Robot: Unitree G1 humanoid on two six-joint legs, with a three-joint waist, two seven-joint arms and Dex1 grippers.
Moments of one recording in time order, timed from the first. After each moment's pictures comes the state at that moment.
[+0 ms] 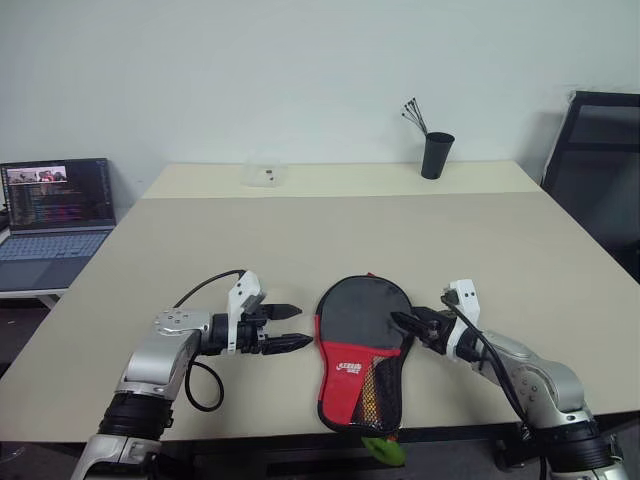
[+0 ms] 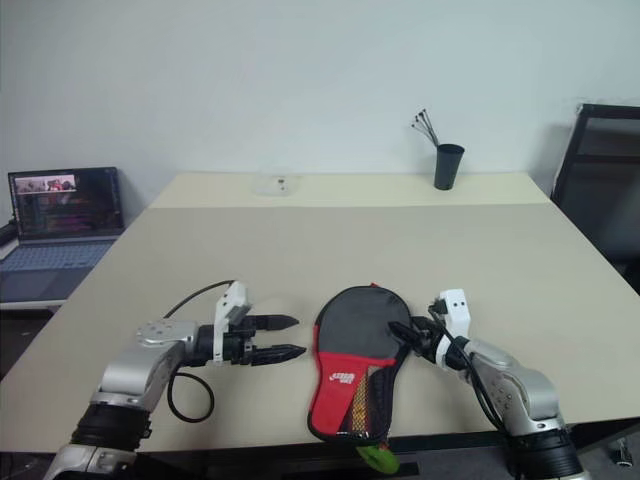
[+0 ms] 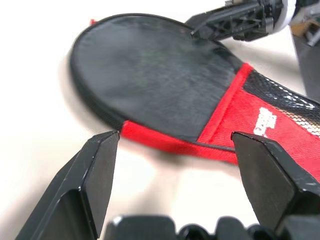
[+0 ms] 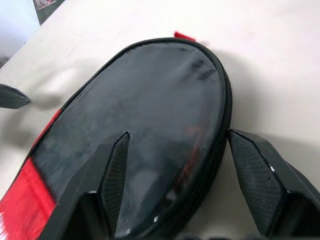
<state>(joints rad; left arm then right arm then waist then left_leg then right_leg) -0.40 0.60 0.01 0.14 -0.30 0.44 -1.22 -0.33 -0.39 0.03 -0.03 0.65 0.71 0.39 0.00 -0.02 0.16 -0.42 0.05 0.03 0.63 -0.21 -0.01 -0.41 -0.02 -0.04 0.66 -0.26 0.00</state>
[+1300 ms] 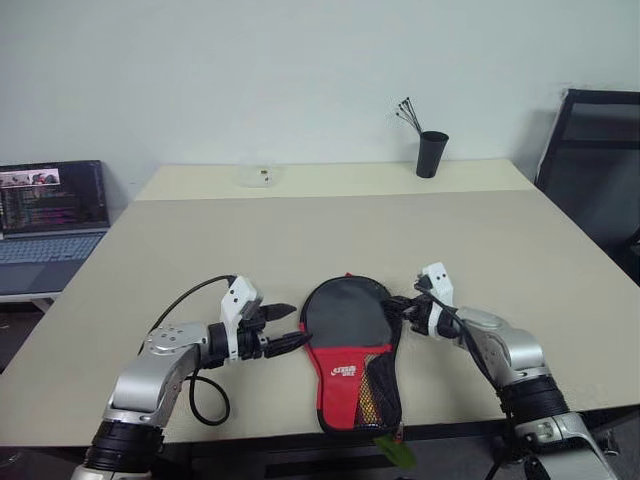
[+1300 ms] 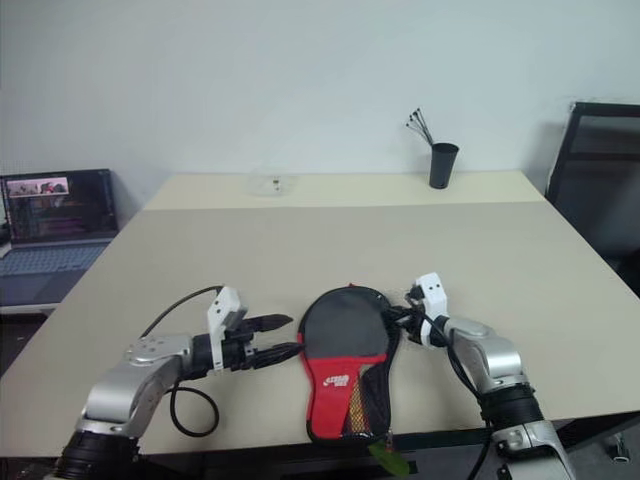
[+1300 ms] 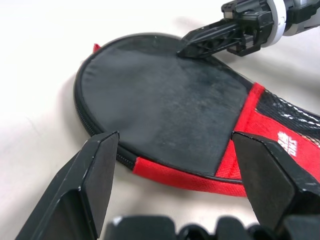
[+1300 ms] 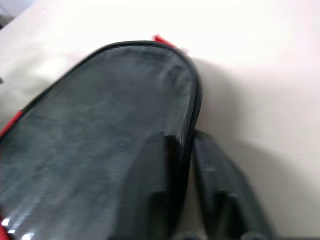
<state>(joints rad) -0.29 0.57 0.03 -0.07 -0.37 0.50 -0.99 -0.55 -0.38 0.04 0.27 0.37 0.63 0.61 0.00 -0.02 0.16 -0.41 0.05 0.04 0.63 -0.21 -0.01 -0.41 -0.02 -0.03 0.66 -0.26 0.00</state>
